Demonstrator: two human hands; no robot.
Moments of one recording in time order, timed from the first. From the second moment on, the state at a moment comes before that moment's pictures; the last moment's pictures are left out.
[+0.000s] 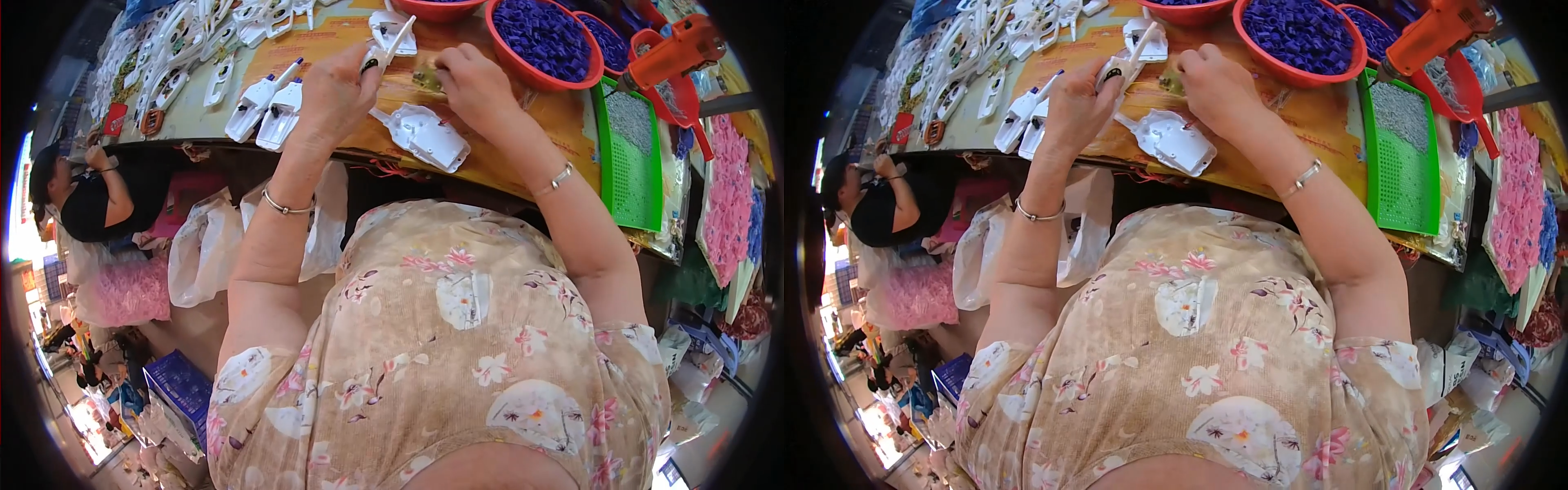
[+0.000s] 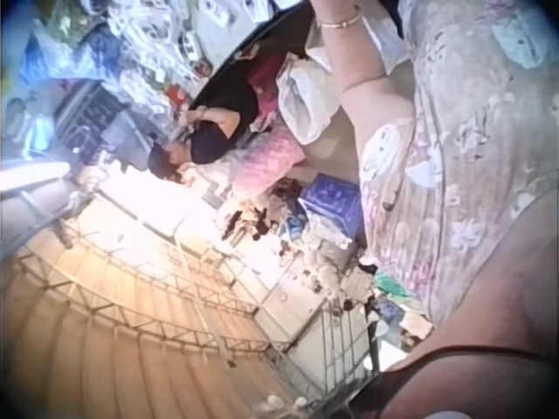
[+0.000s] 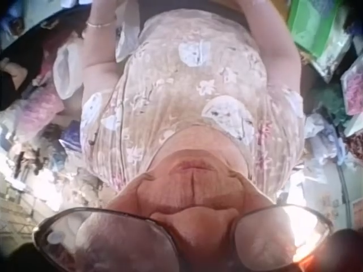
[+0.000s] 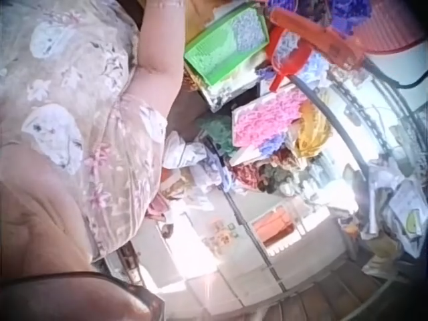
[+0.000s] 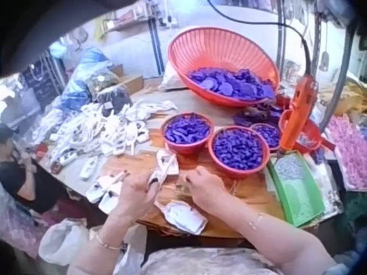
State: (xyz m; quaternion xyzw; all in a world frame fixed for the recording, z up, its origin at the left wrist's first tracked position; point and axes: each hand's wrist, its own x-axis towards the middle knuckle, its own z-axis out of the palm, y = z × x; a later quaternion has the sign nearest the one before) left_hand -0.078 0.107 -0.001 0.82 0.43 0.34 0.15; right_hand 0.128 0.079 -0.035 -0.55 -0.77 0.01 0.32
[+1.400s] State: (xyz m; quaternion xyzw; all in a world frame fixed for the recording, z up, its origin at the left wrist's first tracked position) left_hand 0.014 0.031 0.003 0.83 0.41 0.32 0.20; right_hand 0.184 -0.052 -0.009 -0.68 -0.60 0.04 0.42
